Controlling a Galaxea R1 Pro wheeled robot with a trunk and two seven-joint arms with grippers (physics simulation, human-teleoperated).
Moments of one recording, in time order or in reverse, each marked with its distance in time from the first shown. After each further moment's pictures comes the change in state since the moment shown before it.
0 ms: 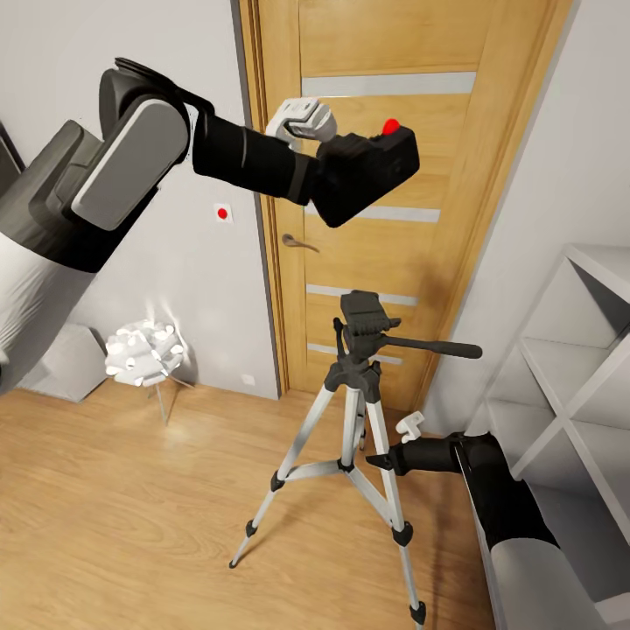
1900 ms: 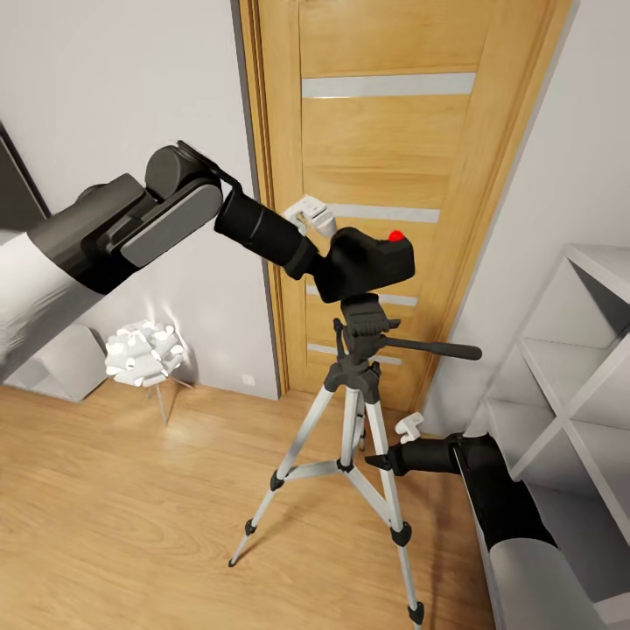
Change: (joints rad) left arm -0.001 0.040 -0.266 0.097 -0.132 -0.033 -0.421; right arm 0.000 0.003 0.001 0.013 -0.012 -0.006 -0.015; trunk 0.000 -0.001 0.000
